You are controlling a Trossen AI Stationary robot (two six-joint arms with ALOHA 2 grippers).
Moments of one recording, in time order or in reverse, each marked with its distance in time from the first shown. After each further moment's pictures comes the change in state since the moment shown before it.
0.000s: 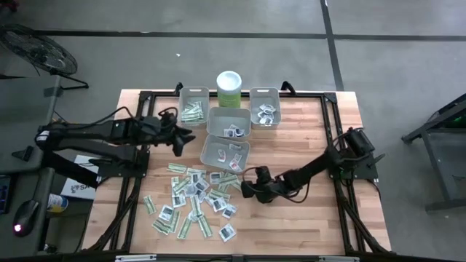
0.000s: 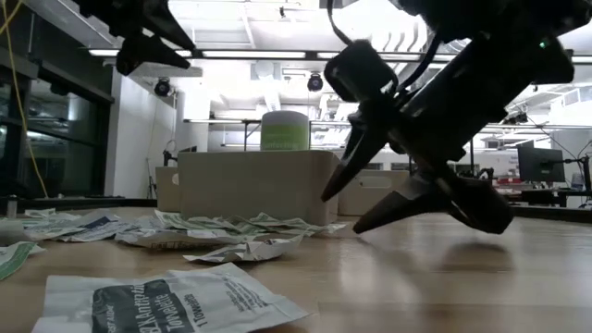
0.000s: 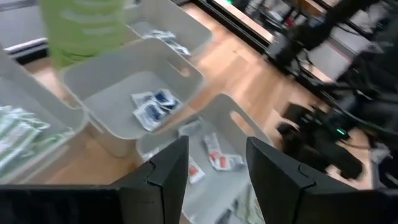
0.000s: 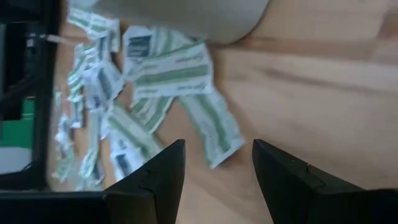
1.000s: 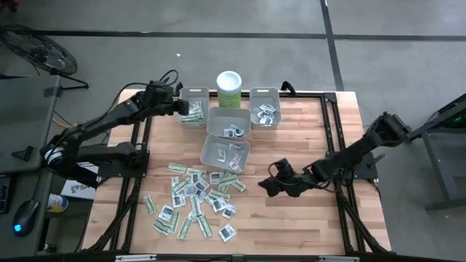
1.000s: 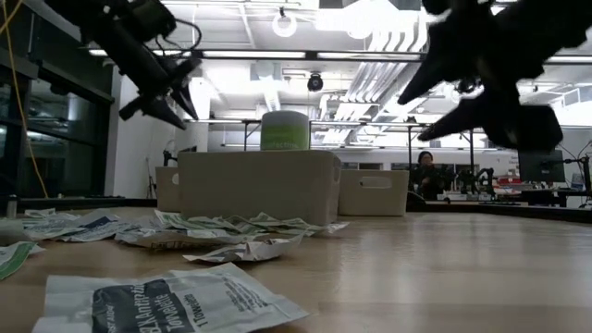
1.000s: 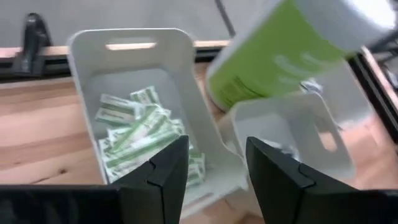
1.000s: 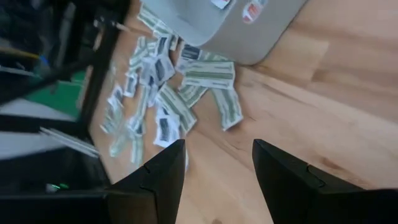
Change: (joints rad) left arm 0.705 0.218 0.000 0.042 0.259 -0.002; right arm 0.081 -0.462 -0.228 -0.101 0.043 -0.167
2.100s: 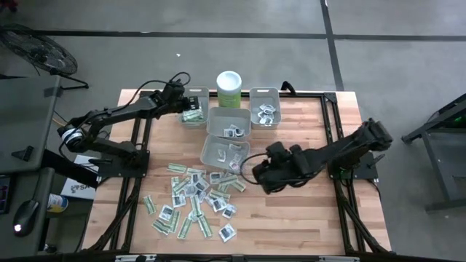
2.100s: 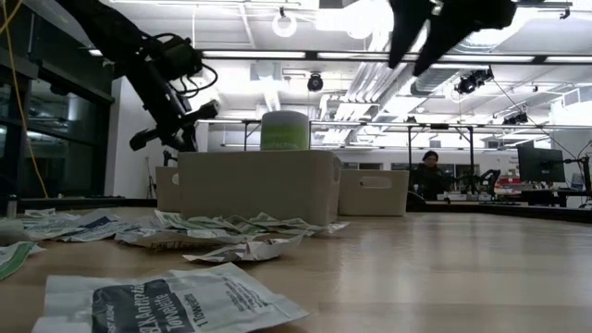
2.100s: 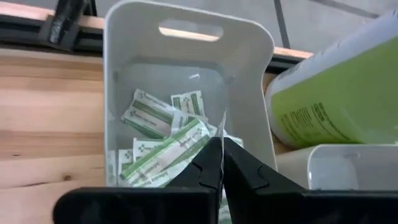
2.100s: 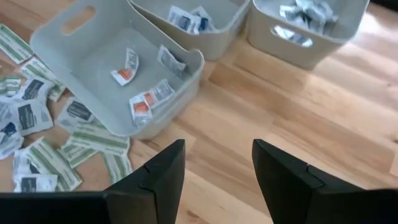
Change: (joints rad) left arm 0.030 0.306 -0.002 0.172 -0.140 -0.180; right arm -0.103 0.238 0.817 -1.304 0.170 -0.094
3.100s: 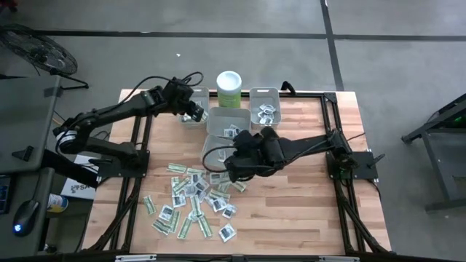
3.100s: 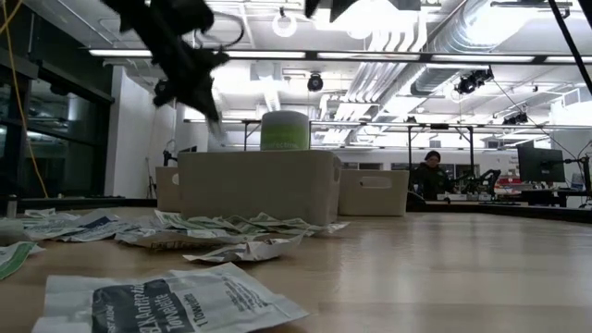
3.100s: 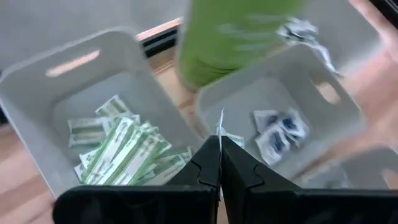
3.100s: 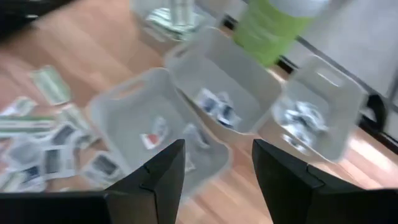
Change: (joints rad) left arm -0.162 -0.067 0.232 -0.297 0.086 0.377; right arm -0.106 0.427 0.842 -0.343 0.118 -0.381
